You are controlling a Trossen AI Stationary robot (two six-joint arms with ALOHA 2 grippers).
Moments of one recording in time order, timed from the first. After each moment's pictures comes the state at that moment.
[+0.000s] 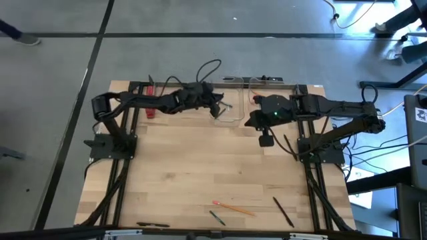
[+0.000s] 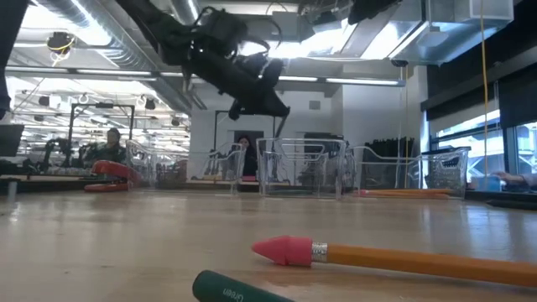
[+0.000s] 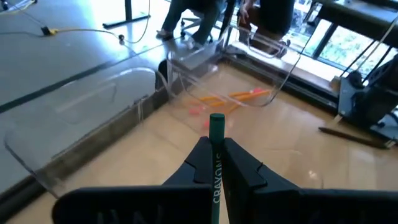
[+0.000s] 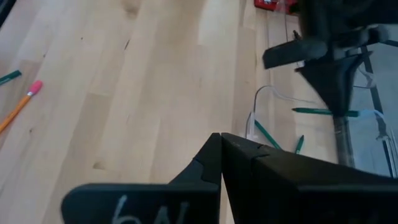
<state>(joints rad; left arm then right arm) 0.39 1.71 1.01 0.36 -0.09 -0.26 -0.01 1.28 1.36 -0.88 0.07 -0.22</state>
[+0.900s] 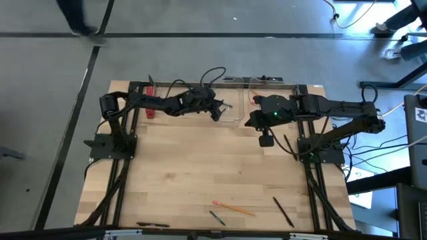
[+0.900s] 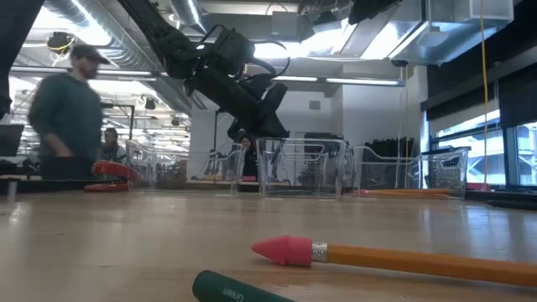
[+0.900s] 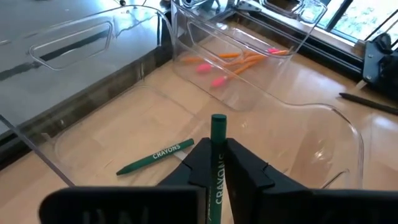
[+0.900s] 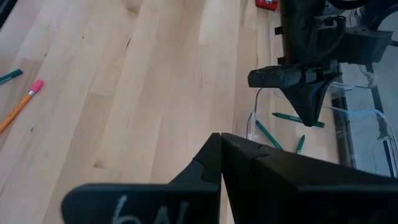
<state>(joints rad) 0.39 1.80 1.01 0.32 -0.09 -0.28 -0.01 1.28 1.36 -0.88 0.07 -0.22</state>
